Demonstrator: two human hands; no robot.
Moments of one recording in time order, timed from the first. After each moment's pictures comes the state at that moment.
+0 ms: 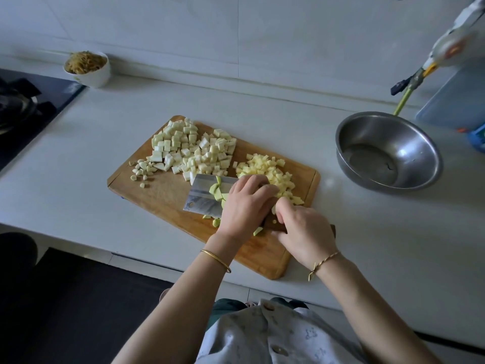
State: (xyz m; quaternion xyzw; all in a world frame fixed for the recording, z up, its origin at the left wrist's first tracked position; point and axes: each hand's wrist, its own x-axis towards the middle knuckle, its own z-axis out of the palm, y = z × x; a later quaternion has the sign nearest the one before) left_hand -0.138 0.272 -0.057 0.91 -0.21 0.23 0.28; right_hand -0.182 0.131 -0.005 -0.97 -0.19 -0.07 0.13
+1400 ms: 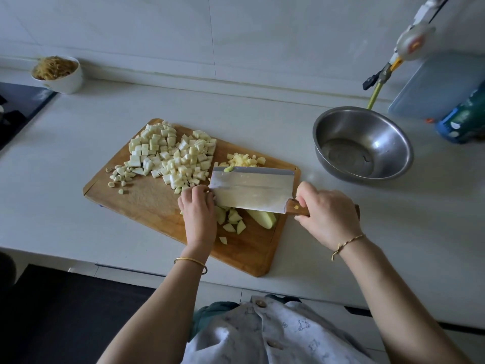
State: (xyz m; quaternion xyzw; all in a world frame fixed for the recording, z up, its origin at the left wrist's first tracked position) left_hand -0.146 0.294 -0.089 0.90 0.13 0.14 0.39; right_hand -0.168 0.059 -0.010 -0.97 -0.15 -0.15 0.07
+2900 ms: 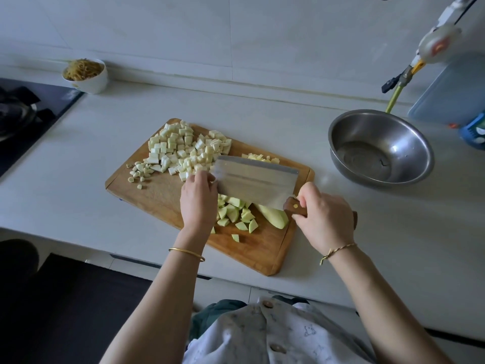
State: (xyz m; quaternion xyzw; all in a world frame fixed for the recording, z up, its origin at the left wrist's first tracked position) left_hand -0.134 0.320 -0.047 0.93 0.13 0.13 0.31; right_hand -0.174 0.089 -0.016 -0.97 -0.10 -0.17 0.14
